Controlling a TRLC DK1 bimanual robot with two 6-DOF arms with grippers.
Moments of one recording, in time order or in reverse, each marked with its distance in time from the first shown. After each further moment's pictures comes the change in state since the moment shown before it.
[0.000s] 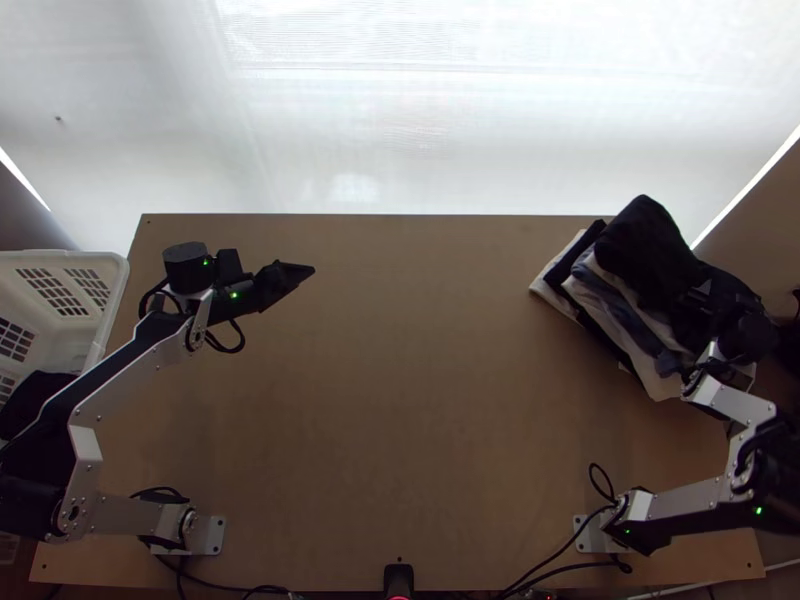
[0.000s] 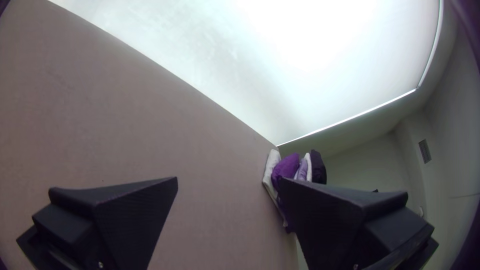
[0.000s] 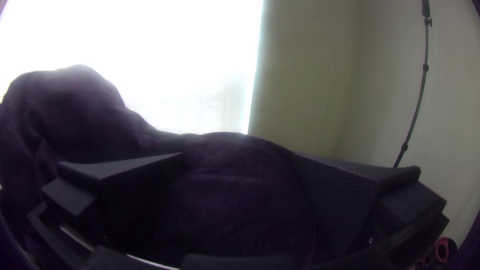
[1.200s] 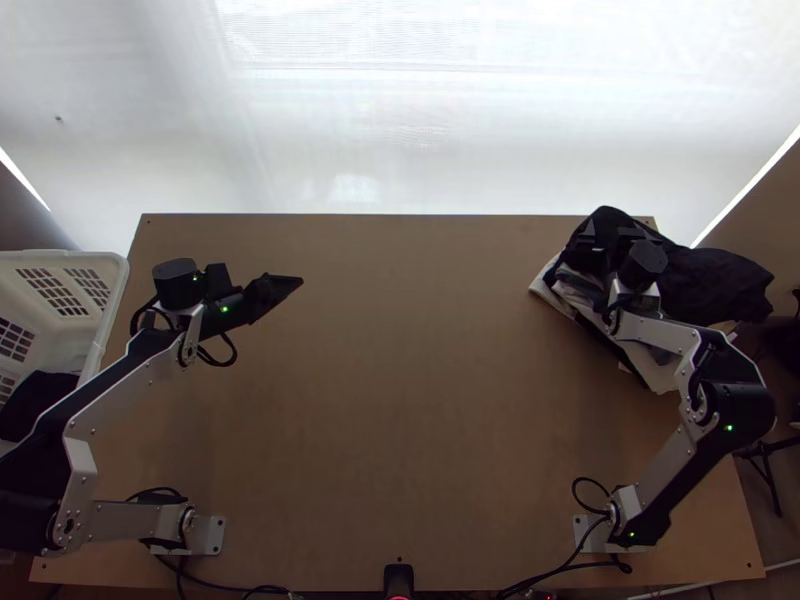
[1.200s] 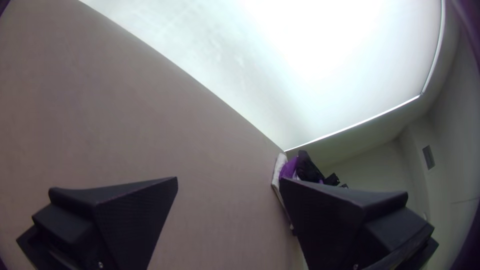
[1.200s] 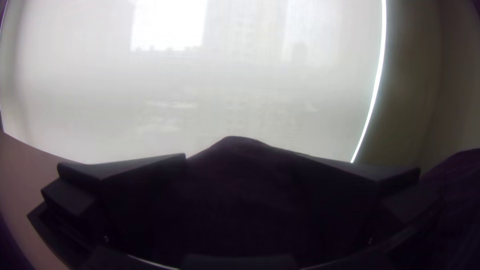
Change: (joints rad) left arm 0.048 -0.053 -0.111 0.051 -0.010 0.008; right arm 0.468 0.322 0.369 -0.030 0.071 -0.010
